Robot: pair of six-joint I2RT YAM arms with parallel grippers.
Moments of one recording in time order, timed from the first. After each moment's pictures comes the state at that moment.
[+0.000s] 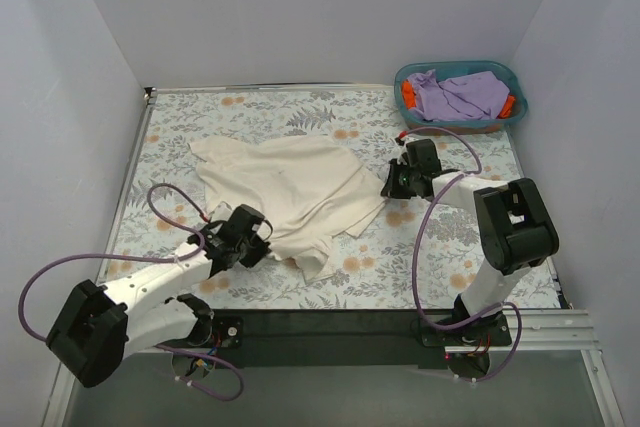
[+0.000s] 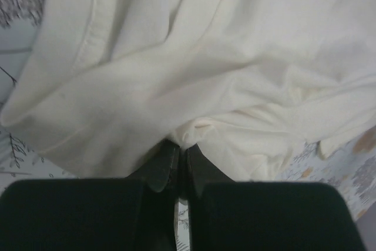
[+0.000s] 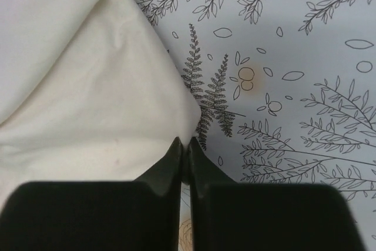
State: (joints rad) left arm -0.70 1.06 0.46 -0.45 -0.22 -1.36; right arm 0.32 1.71 0.86 -0.01 -0.21 0.33
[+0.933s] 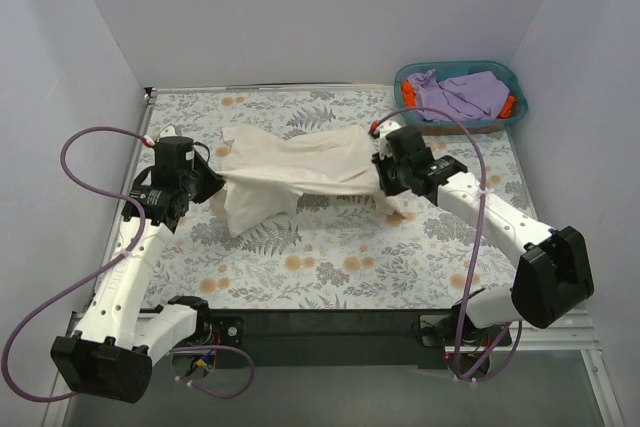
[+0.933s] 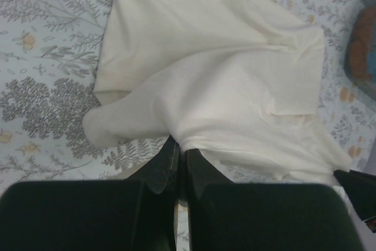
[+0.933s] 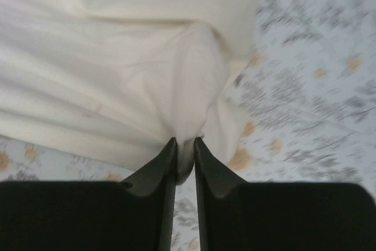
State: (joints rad) left arm -0.17 1.00 1.04 -0.72 -0.08 -0.75; right arm 0.54 1.38 1.11 -0.51 0.07 0.06
